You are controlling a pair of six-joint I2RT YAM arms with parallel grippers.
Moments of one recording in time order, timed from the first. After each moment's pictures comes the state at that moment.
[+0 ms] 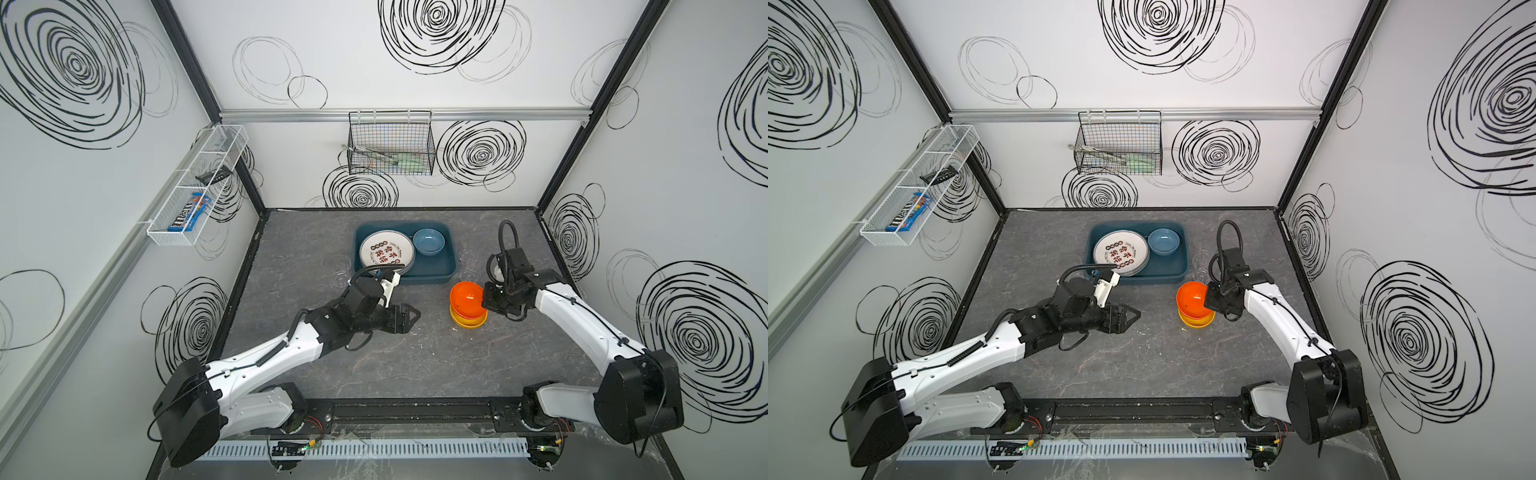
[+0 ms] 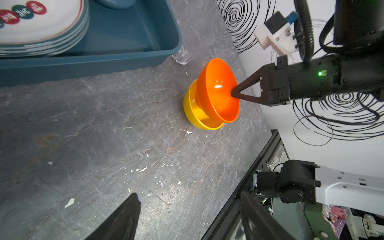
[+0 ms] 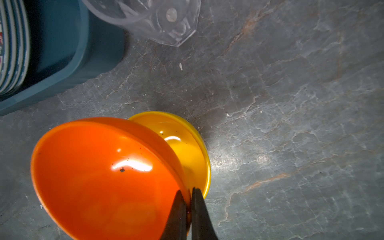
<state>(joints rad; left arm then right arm) -0.79 1.15 0.74 -0.20 0.23 -0.66 0.28 1.29 0.94 -0.86 -0.10 0.51</state>
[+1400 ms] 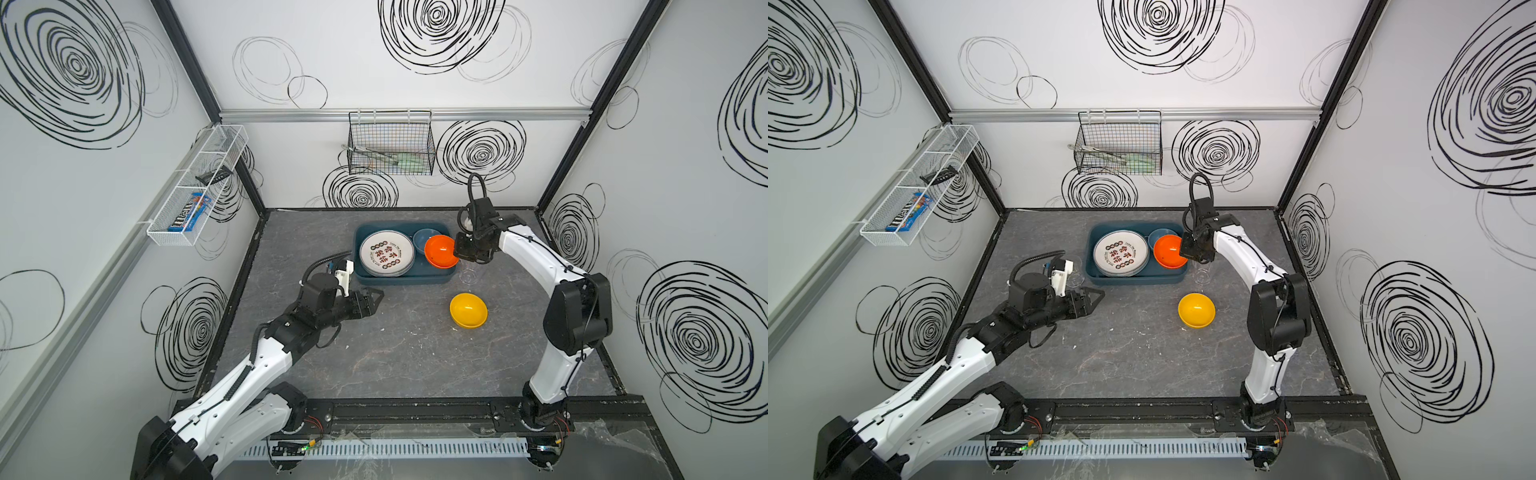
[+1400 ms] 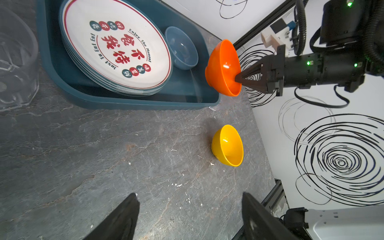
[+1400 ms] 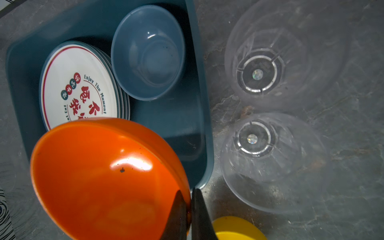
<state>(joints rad) -0.49 0.91 0.65 -0.27 0.28 -0.69 0.33 1.85 1.62 -0.88 -0.11 0.50</state>
